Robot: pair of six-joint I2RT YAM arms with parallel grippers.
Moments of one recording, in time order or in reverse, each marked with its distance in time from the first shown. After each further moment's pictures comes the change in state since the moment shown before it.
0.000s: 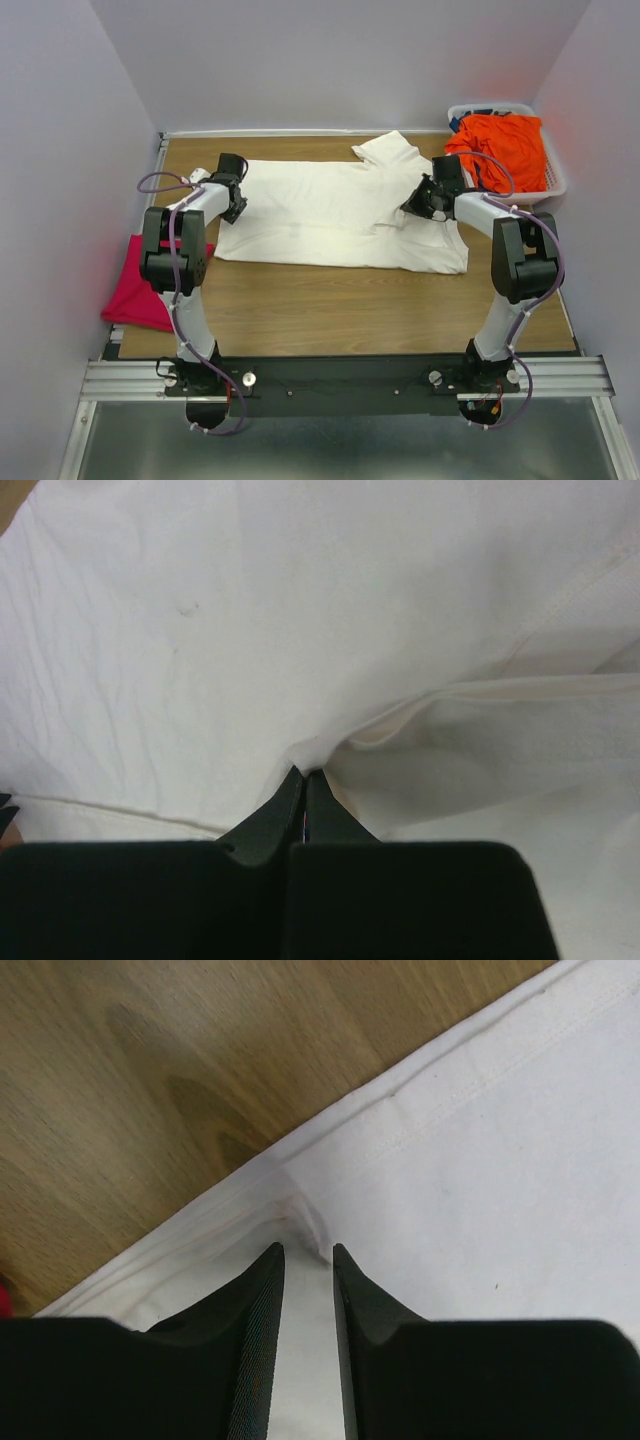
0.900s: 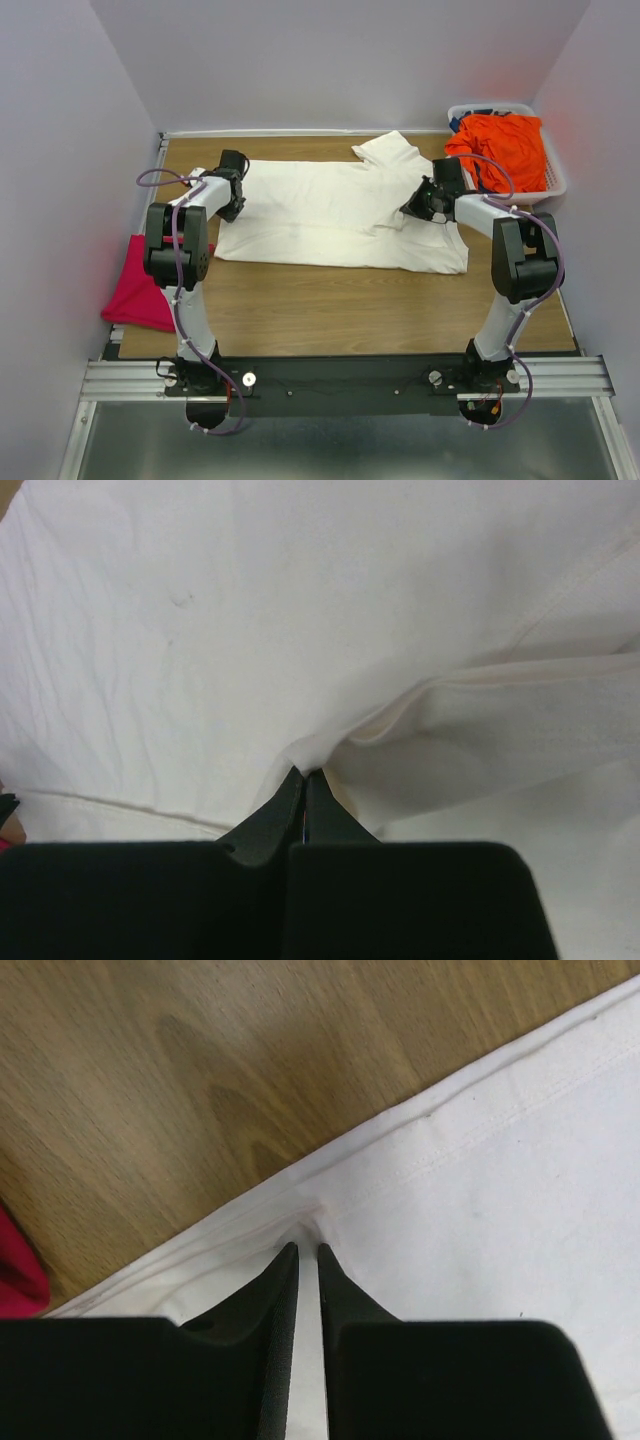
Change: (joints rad) left arm 0.000 0.060 0.108 -0.153 -0.054 -0.035; right arm 0.000 0.000 -0.023 0.020 -0.023 0.006
